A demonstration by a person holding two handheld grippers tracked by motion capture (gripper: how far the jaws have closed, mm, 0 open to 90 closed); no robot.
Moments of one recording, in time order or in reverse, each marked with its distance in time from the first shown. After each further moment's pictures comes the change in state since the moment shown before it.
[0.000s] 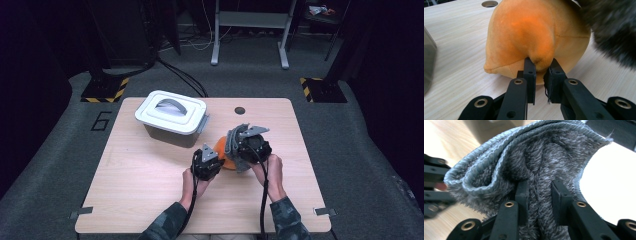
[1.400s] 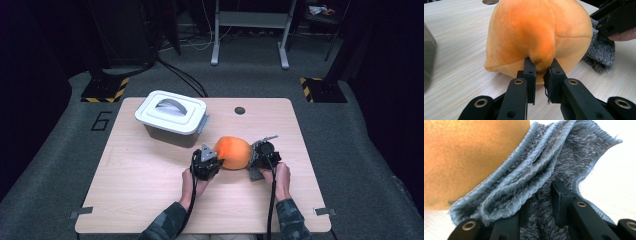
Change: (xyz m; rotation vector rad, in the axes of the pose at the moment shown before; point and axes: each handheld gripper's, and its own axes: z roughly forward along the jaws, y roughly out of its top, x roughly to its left) left arm 0.004 -0.003 0.002 0.003 -0.005 -0.016; right arm -0.058 -0.073 0.069 0.251 -0.036 0.202
